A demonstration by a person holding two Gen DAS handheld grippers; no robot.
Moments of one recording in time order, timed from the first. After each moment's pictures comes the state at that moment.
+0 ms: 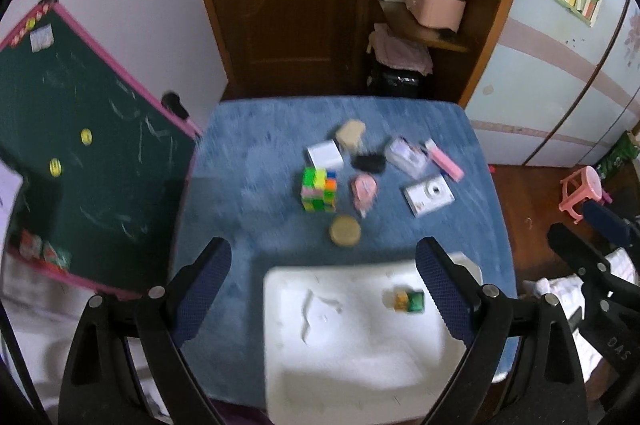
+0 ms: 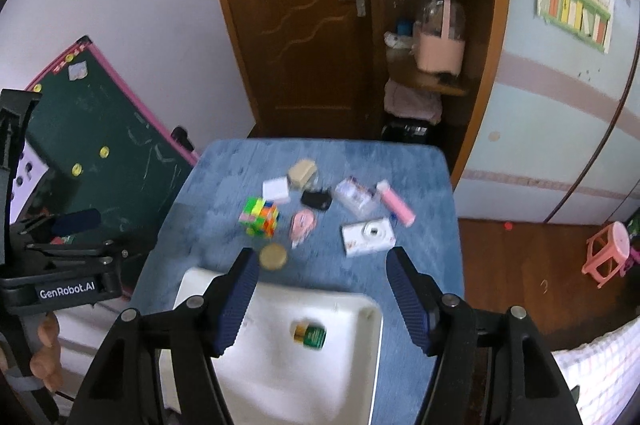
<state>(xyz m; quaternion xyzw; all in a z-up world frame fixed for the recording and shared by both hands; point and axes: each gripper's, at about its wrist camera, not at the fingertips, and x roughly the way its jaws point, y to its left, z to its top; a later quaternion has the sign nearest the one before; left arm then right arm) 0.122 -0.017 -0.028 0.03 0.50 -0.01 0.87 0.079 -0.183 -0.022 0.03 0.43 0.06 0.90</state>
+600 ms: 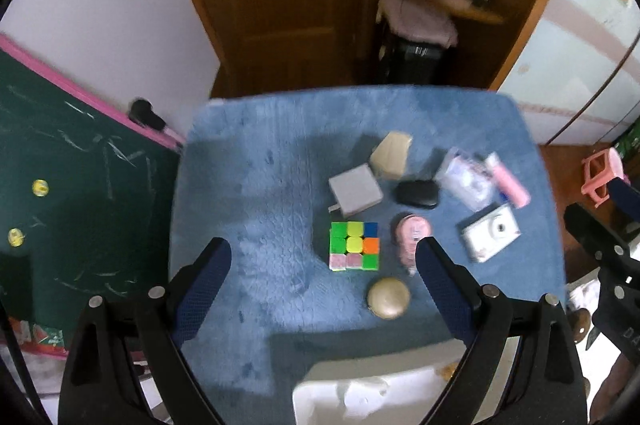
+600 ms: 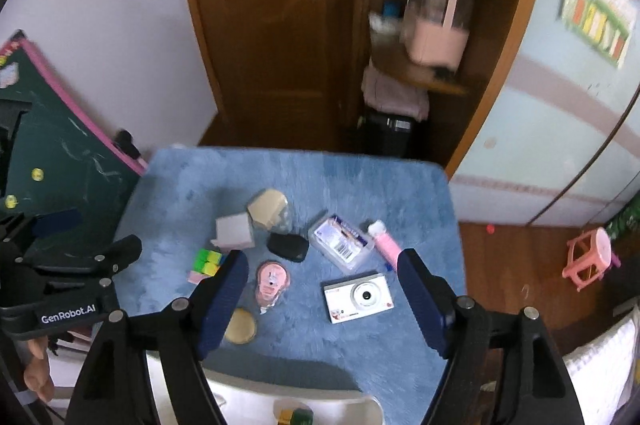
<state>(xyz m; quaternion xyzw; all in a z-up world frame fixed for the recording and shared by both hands) 0.282 0.006 -0.132 0.06 0.57 -0.01 0.82 0.243 -0.163 -0.087 0.00 0.49 0.00 0.87</state>
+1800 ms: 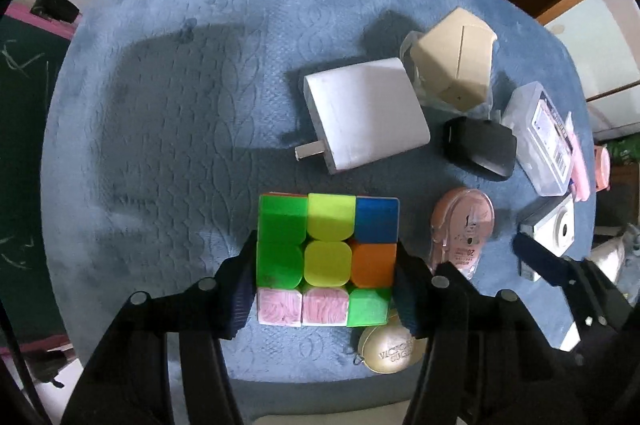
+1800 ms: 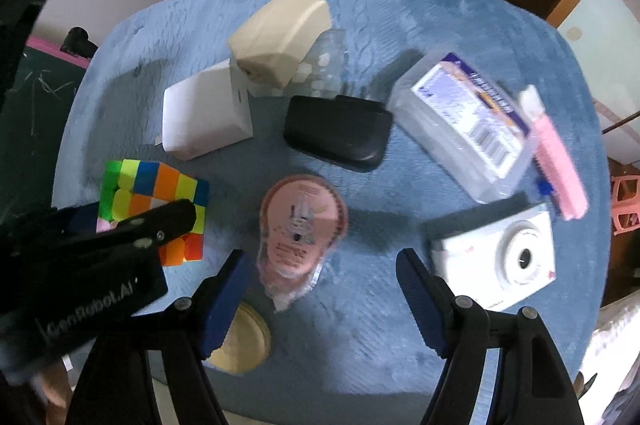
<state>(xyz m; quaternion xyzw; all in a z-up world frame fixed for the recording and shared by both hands) 0.307 0.008 -0.295 -0.04 0.69 -0.04 0.72 0.307 -0.110 -0.291 0.03 0.66 0.04 0.75</state>
